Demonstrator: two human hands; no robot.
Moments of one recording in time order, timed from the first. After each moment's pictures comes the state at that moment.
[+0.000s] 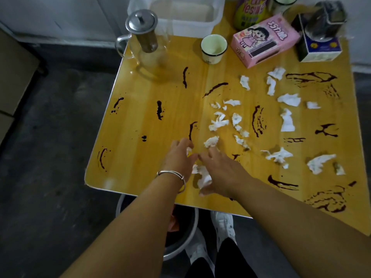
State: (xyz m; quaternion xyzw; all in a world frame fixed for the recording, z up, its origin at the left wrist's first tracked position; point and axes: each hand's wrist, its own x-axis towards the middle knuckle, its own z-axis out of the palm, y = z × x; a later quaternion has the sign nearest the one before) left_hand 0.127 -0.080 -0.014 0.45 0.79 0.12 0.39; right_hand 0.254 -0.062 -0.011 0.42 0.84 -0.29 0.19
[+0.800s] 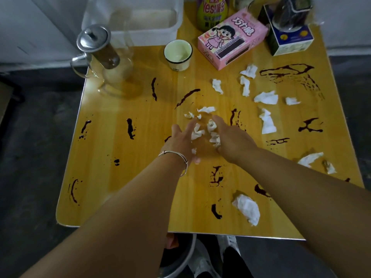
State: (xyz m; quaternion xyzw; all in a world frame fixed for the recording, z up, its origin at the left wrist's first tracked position) left_hand 0.162 0.008 -0.030 0.59 0.72 -0.05 0.35; right_hand 0.300 0.031 -0.024 0.59 0.73 -0.32 0.09
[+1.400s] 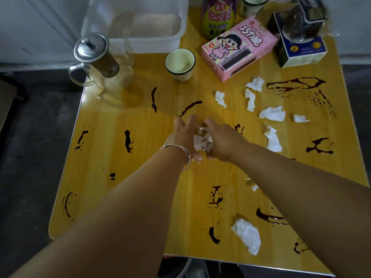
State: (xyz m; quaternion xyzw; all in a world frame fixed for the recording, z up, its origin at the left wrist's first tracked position) left_hand 0.163 0.061 -0.027 0.59 0.72 -0.04 0.36; right_hand 0.280 0.083 -0.025 0.54 0.74 -0.38 0.12
